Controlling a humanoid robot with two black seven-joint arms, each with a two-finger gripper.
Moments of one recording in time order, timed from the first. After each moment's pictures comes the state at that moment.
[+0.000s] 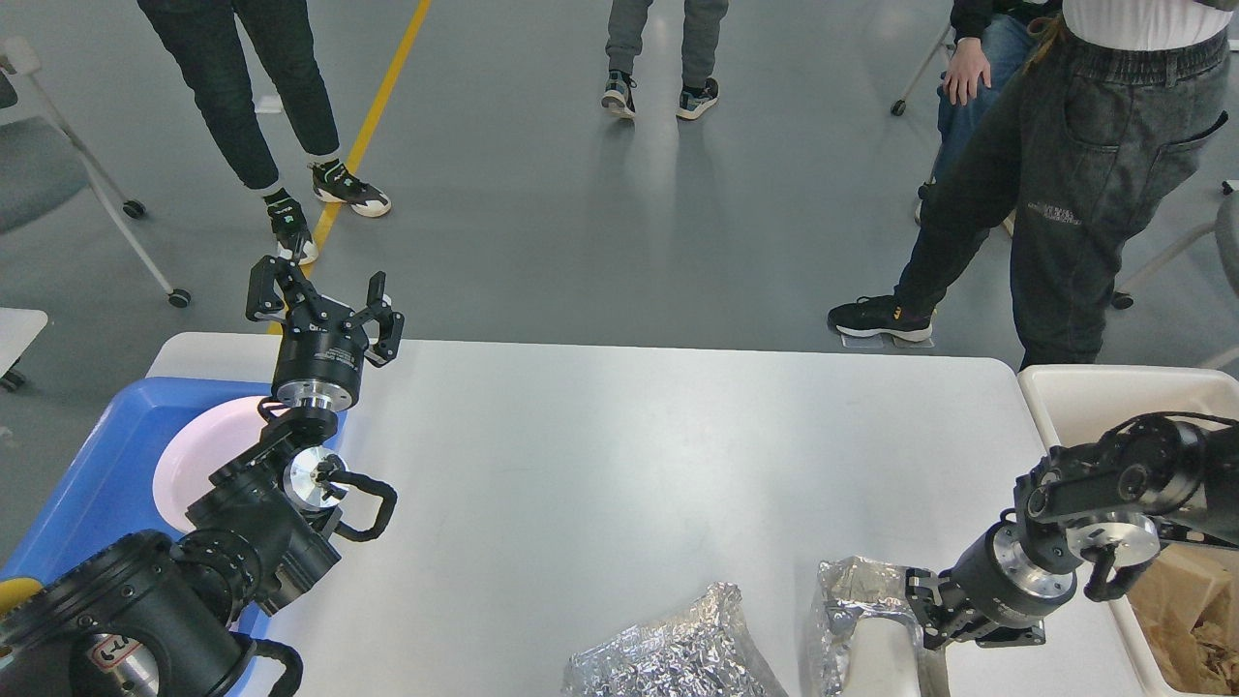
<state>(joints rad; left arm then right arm) -0.86 -0.05 -0.72 0.02 -0.12 -0.58 -0.67 1.39 -0.44 -1.07 1.27 -0.15 0.39 -0.08</state>
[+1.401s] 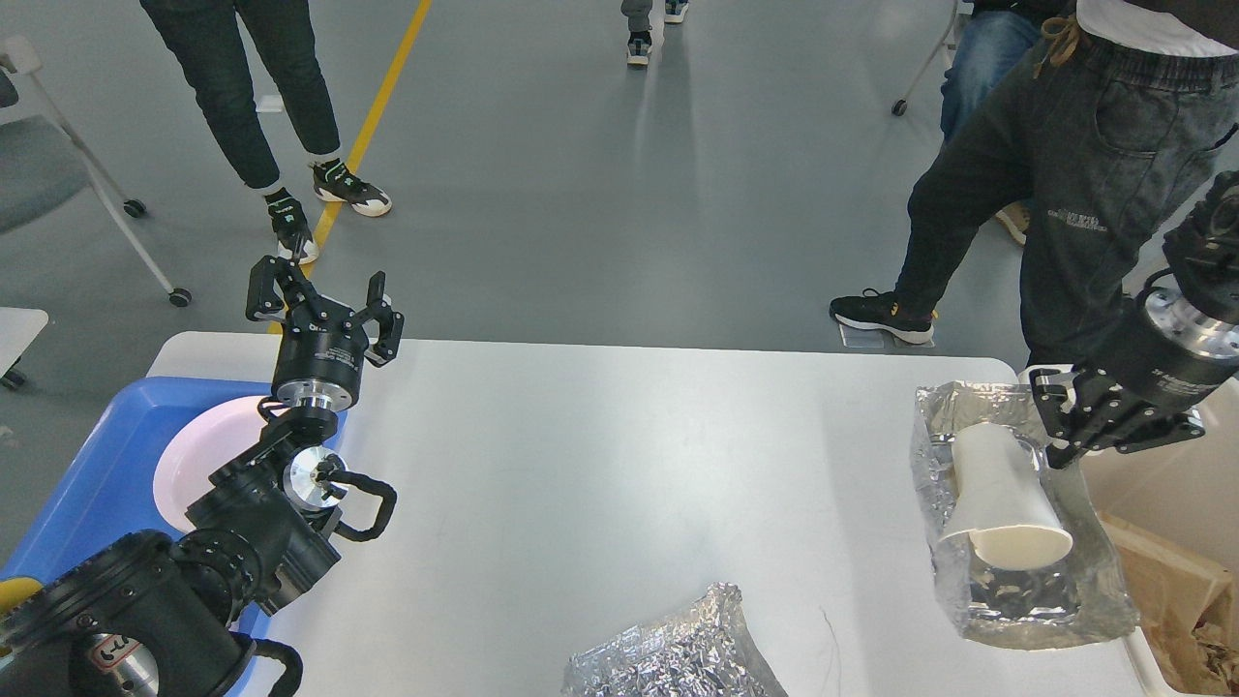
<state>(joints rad) -0.86 -0.05 -0.72 0.02 -0.12 -0.58 -0.67 1.82 -0.59 -1.20 1.03 -0.28 0.93 -0.09</state>
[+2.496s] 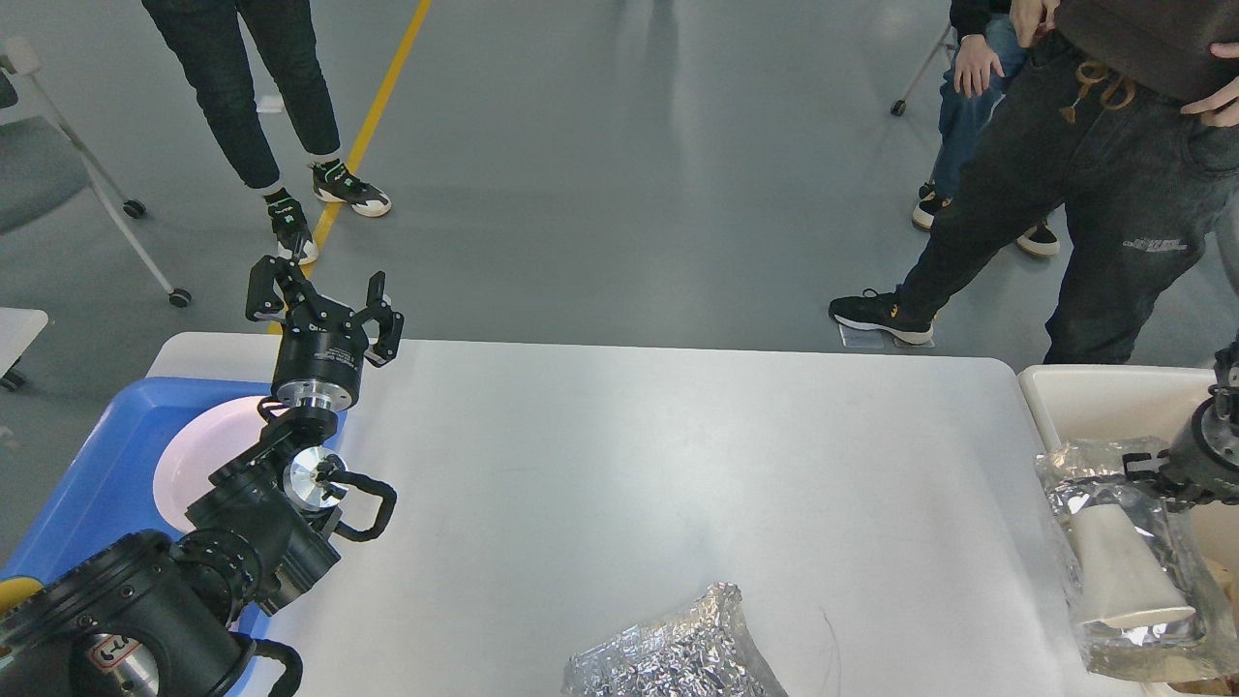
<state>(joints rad) -0.86 -0.05 -0.72 0.02 -0.12 -0.58 -0.67 1.36 -0.61 -1.09 0.77 -0.58 0.57 -0.08</state>
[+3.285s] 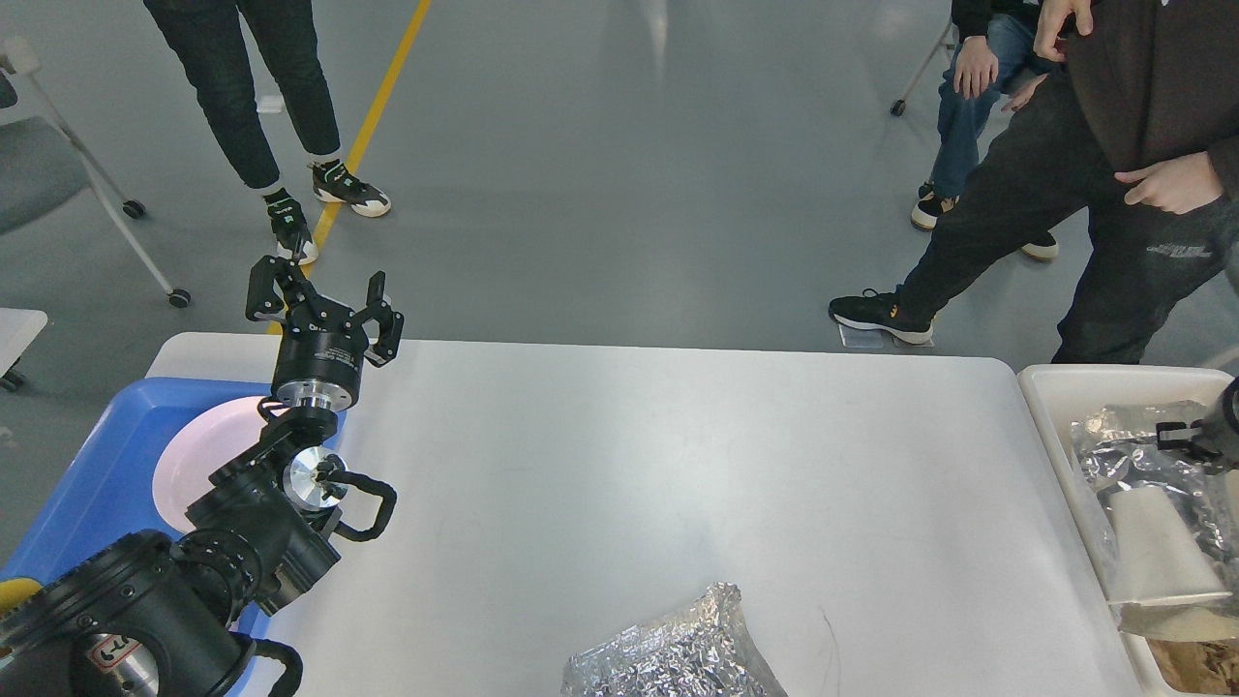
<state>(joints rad) -0.86 -0.05 -0.72 0.02 -0.12 -0.58 -0.67 1.30 -0.61 -1.10 0.63 -0.58 0.51 -0.08</state>
